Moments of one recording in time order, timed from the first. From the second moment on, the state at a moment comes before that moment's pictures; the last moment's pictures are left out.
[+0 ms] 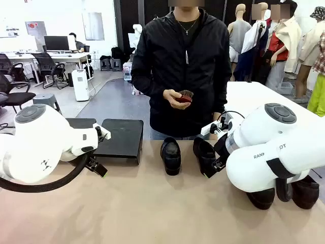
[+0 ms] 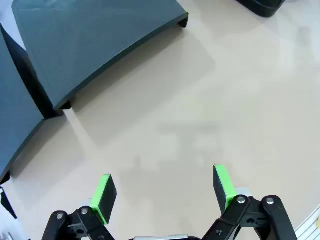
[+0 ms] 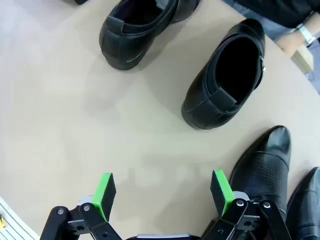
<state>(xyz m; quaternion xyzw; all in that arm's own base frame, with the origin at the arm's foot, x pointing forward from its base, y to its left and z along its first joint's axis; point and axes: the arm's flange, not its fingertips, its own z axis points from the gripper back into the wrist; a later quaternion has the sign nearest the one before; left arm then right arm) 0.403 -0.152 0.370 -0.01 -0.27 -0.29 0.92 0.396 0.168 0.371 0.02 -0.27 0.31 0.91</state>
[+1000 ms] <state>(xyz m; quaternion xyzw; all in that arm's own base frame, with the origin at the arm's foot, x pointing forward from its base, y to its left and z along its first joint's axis) 0.403 -0.152 0.370 -0.01 -0.27 -0.29 0.92 0.396 0.167 0.371 0.02 -0.27 0.31 0.91</state>
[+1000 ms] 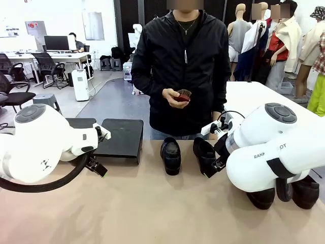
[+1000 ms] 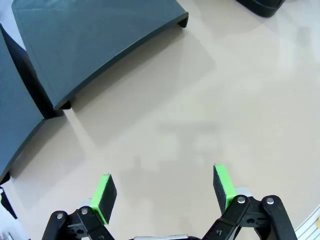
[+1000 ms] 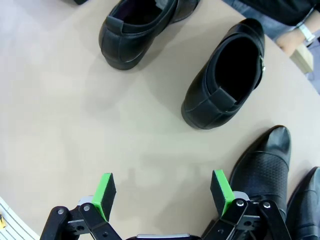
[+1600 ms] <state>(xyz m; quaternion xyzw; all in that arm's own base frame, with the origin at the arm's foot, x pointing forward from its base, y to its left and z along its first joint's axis) 0.335 -0.135 0.499 -0.10 -0.24 -0.25 0.93 0.327 0.135 0.510 0.10 -0.26 0.25 0.93</state>
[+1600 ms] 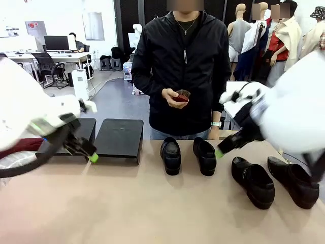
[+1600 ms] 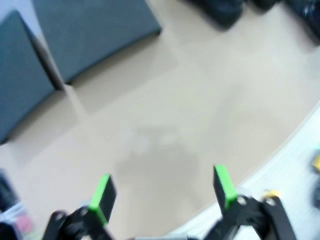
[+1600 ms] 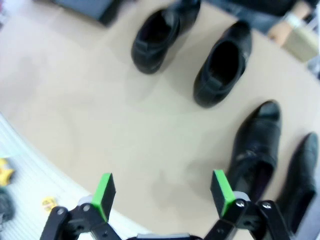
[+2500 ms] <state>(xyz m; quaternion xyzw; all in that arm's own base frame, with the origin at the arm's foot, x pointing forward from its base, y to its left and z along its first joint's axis) 0.237 0.018 0.584 -0.27 -0.29 -0.26 0.88 0.228 -0.046 0.595 0.22 -0.32 0.11 0.92</state>
